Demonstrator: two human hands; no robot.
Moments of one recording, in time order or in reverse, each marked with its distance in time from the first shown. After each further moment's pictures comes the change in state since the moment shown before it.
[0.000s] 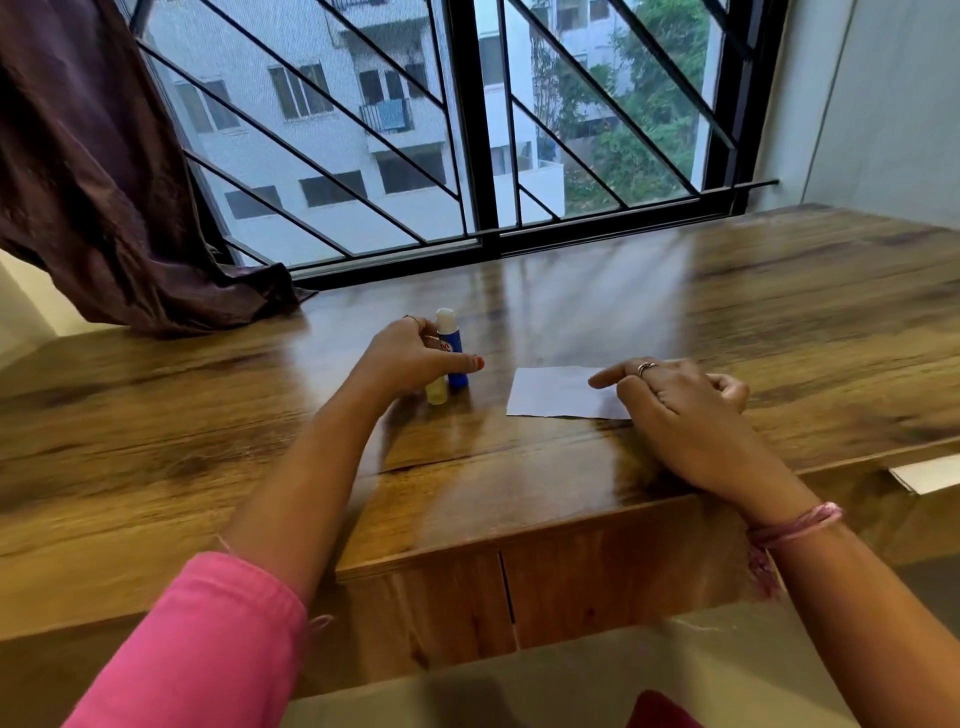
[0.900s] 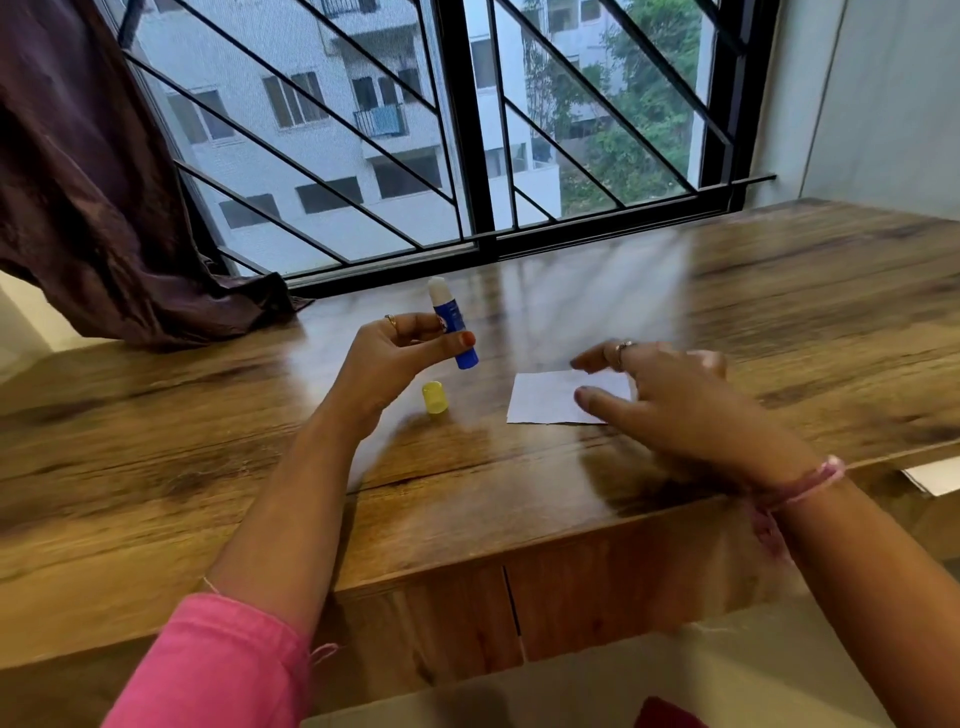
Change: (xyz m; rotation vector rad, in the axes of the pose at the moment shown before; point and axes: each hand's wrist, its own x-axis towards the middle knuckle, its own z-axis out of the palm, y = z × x) left_hand -0.007 -0.015 -0.006 -0.523 0.010 0.209; right_hand 0.015 -0.019 -0.021 -0.110 -0.202 -0.114
